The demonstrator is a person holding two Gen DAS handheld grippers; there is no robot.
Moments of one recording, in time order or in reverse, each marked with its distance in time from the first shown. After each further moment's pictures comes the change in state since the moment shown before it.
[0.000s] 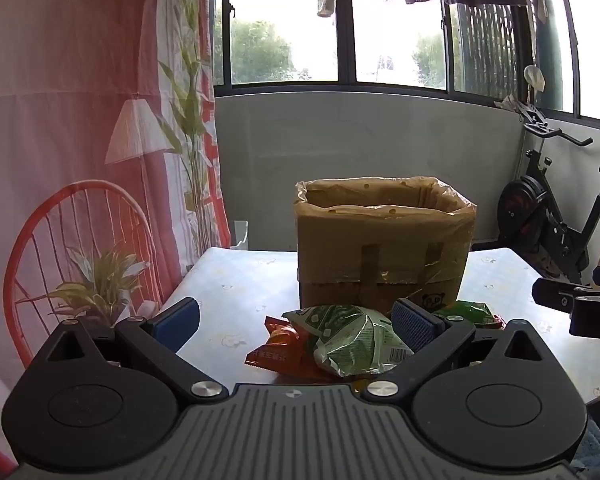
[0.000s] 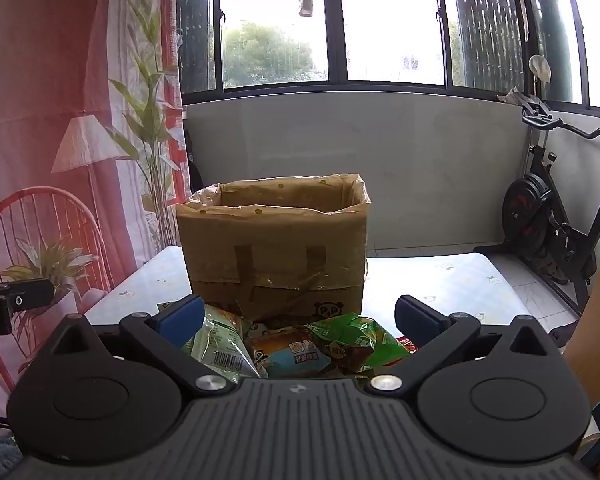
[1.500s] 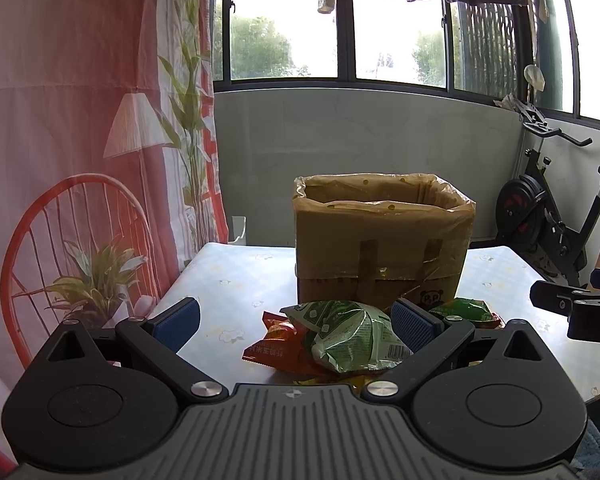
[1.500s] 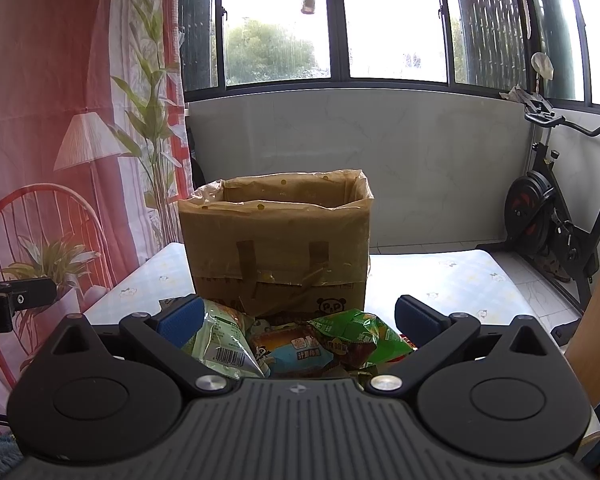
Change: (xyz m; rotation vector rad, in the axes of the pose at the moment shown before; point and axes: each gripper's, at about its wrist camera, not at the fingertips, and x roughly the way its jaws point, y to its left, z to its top) left arm 0.002 0.002 -0.002 -0.011 0.008 -0.006; right arm -0.002 0.001 -0.002 -0.002 0.005 0.005
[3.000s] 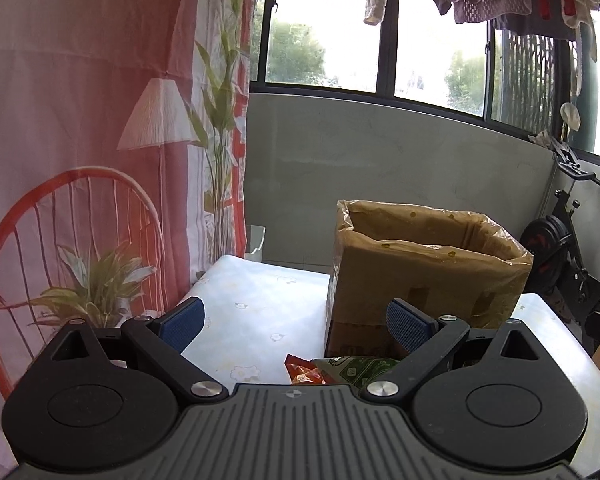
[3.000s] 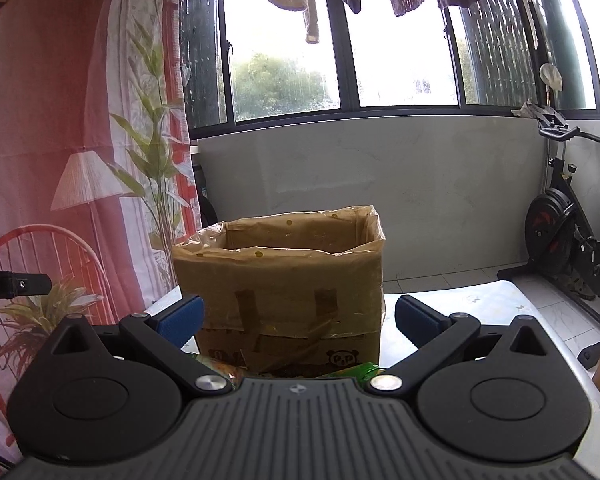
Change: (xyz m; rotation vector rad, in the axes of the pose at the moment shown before) left arm 0.078 0.040 0.030 -0.137 -0.019 0.041; right arm 0.051 -0.021 0.018 0.030 -0.104 0.057
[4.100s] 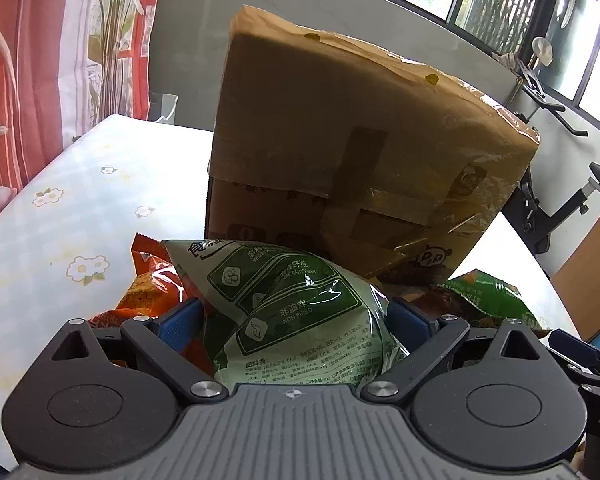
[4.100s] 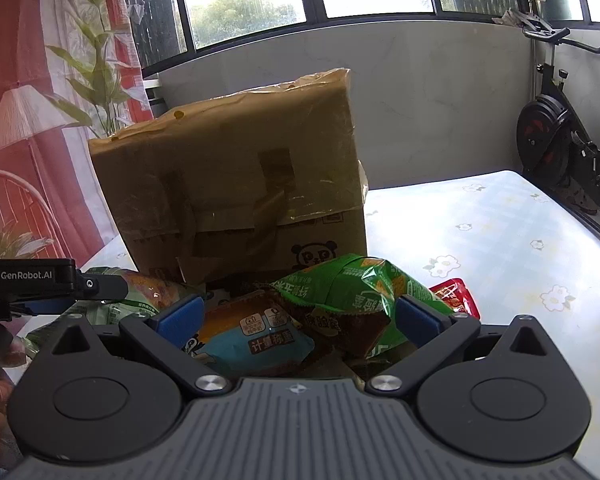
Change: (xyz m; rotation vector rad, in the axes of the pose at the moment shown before) left arm 0.156 -0.049 -0.082 -0.042 0.353 -0.258; right arm 0.098 -0.044 -0.087 0.118 0.221 -0.030
